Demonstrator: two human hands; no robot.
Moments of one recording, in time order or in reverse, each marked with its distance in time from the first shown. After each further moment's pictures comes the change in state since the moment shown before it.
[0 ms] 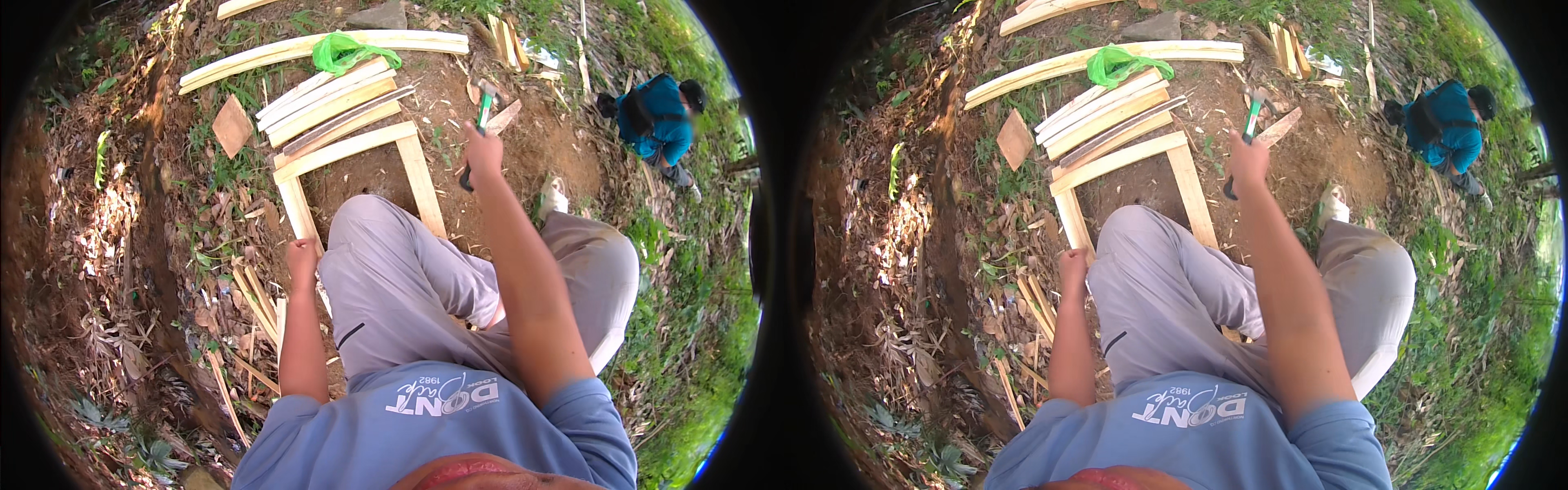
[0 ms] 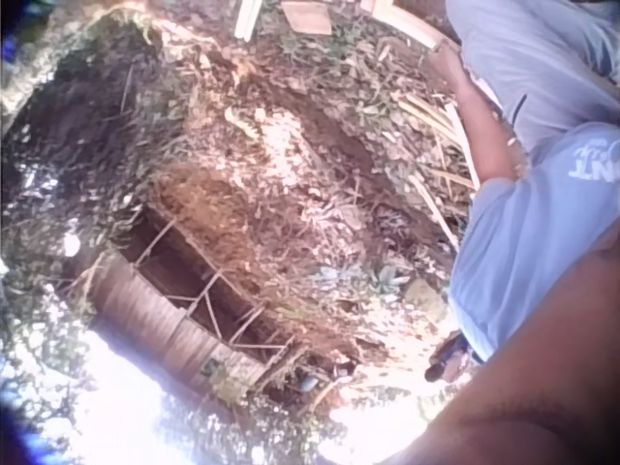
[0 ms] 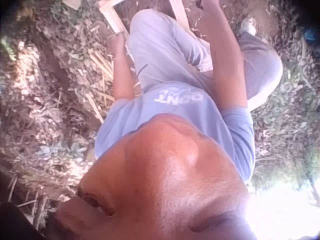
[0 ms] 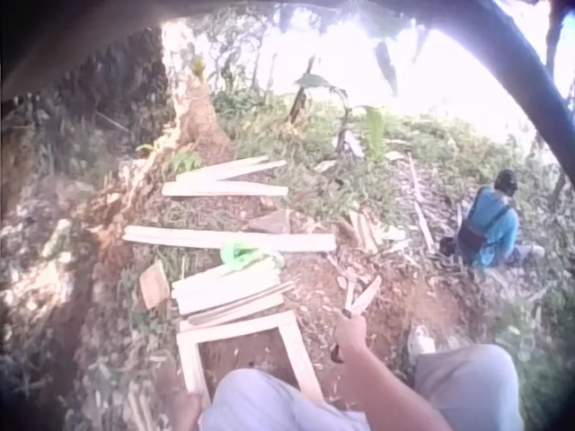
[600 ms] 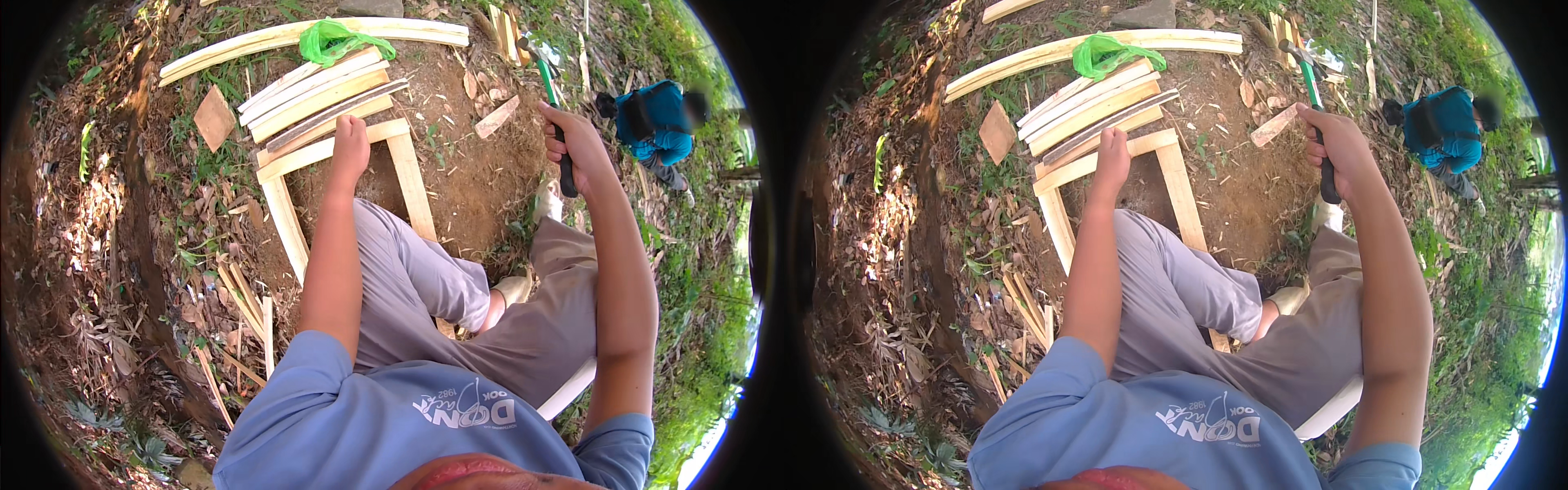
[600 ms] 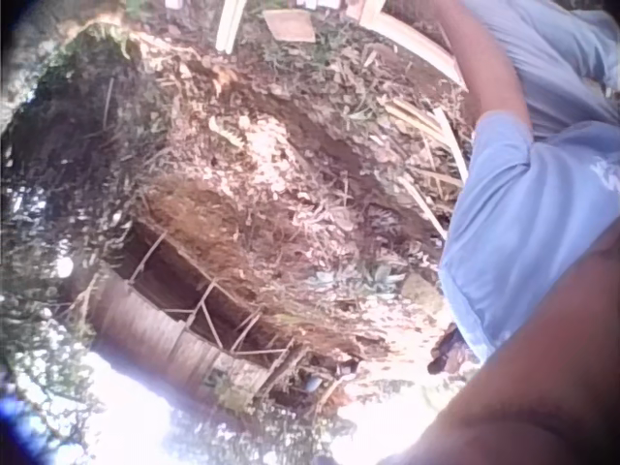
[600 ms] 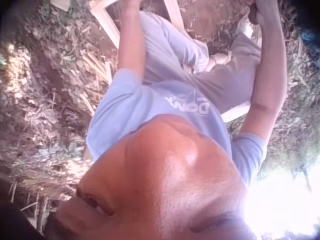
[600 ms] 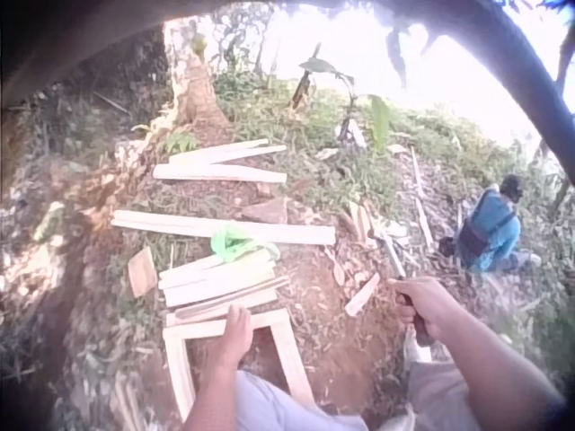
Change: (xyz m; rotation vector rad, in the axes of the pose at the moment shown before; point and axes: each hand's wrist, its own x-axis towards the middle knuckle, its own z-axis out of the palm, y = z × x) left_hand 0.108 0.242 0.130 -0.355 -0.228 0.356; right_hand -0.020 -0.176 -0.130 0.019 -0.375 0.082
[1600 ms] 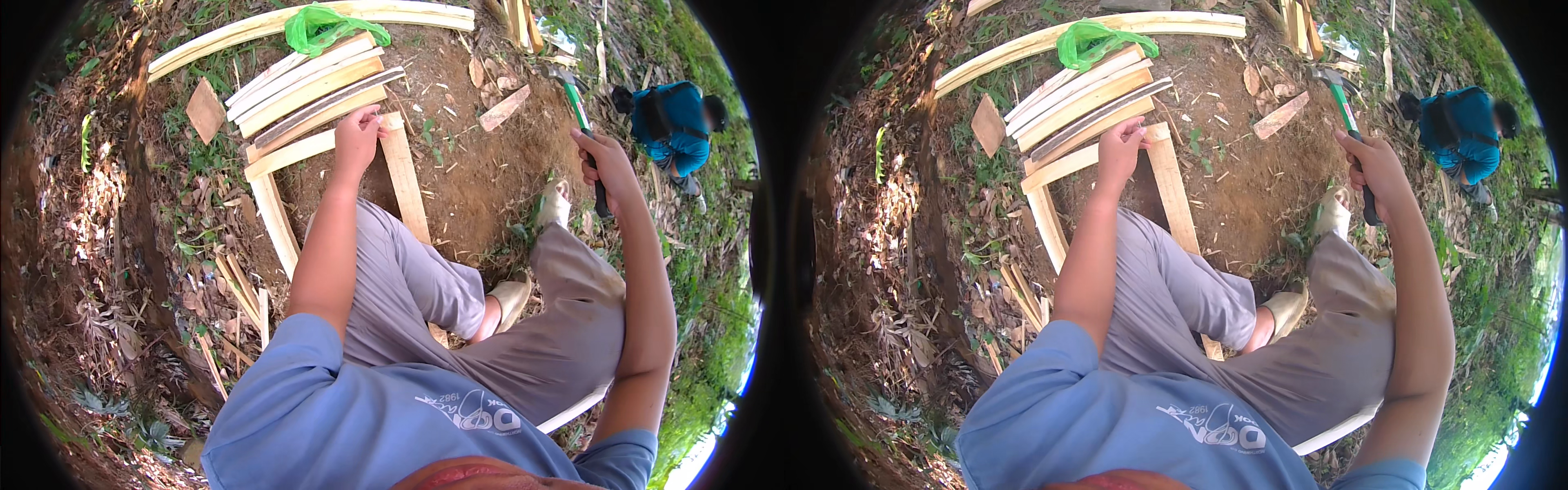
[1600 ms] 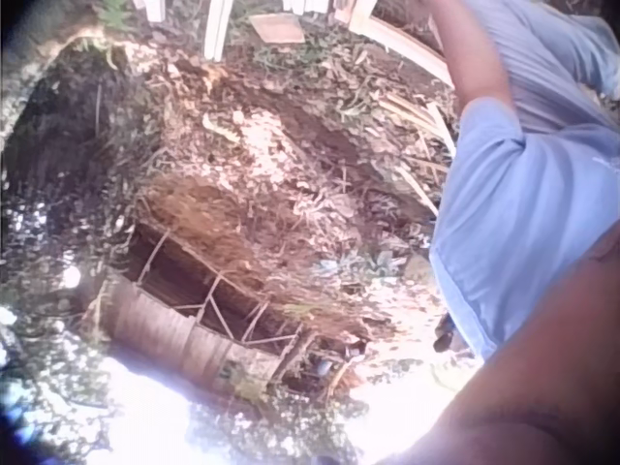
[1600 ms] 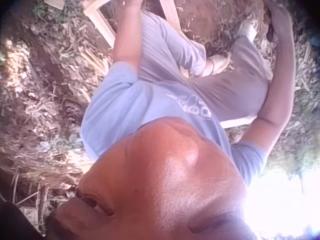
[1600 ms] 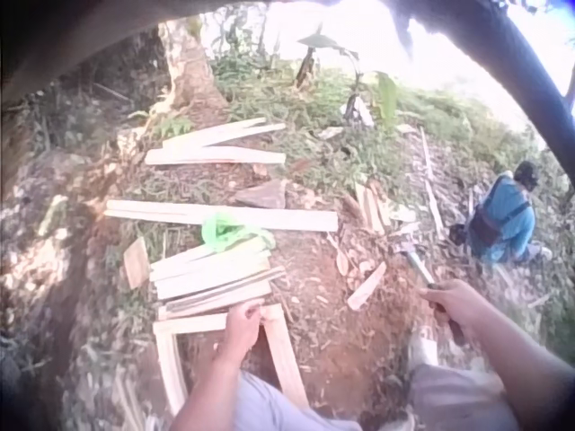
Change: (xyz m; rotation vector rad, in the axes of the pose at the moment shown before) left_hand 0.016 -0.008 0.053 -0.202 -0.105 -0.116; right_hand 0.037 0.017 -0.090 -0.363 0.059 0.087
